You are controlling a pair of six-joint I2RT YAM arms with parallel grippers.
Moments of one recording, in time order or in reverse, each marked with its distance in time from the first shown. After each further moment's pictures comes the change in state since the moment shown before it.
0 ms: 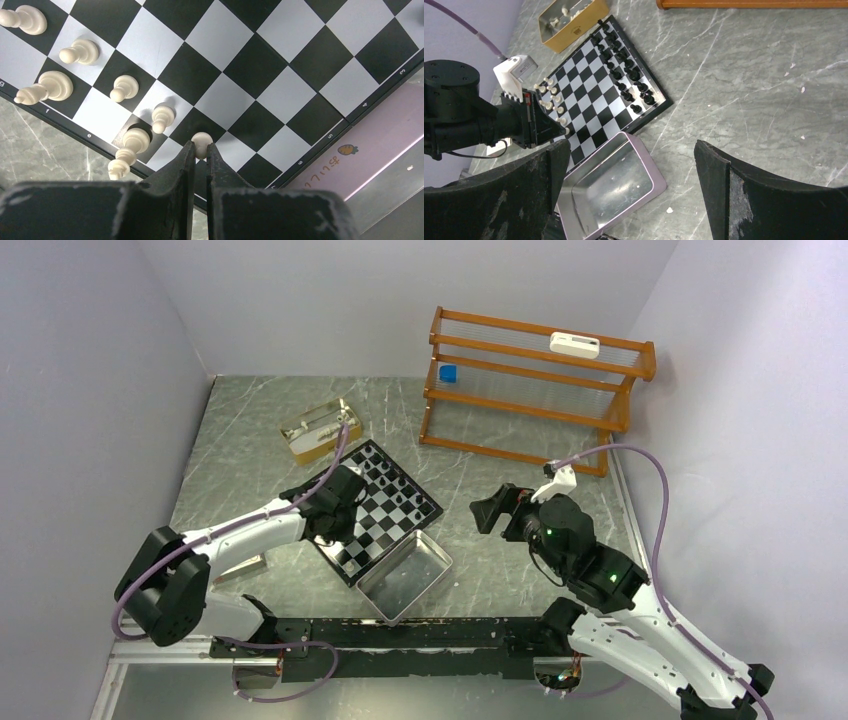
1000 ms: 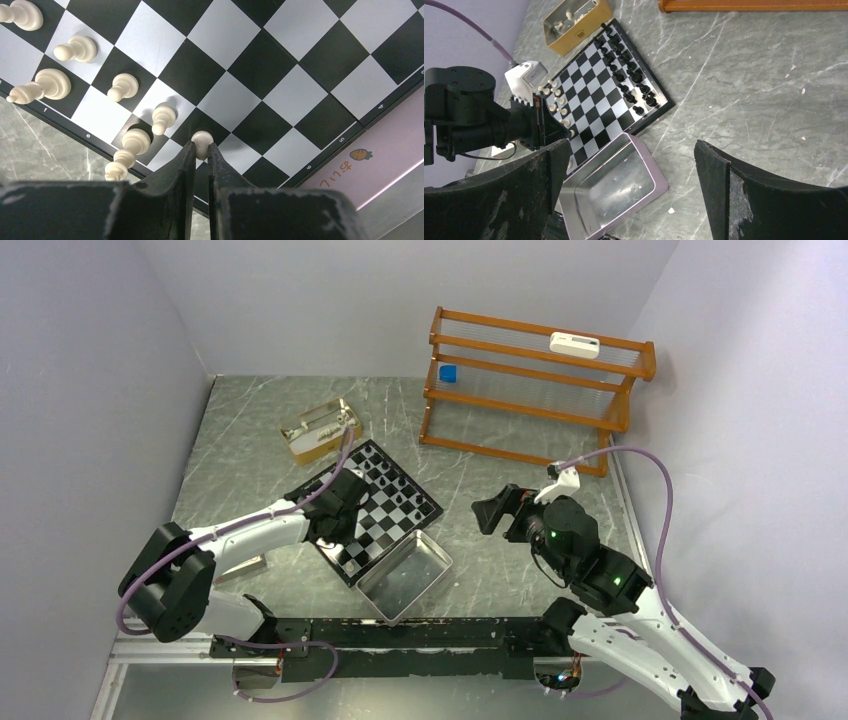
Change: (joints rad) left arm -0.017 0.027 -0.012 0.013 -0.027 -0.004; right arm 0.000 -0.022 0.000 -0.003 0.000 0.004
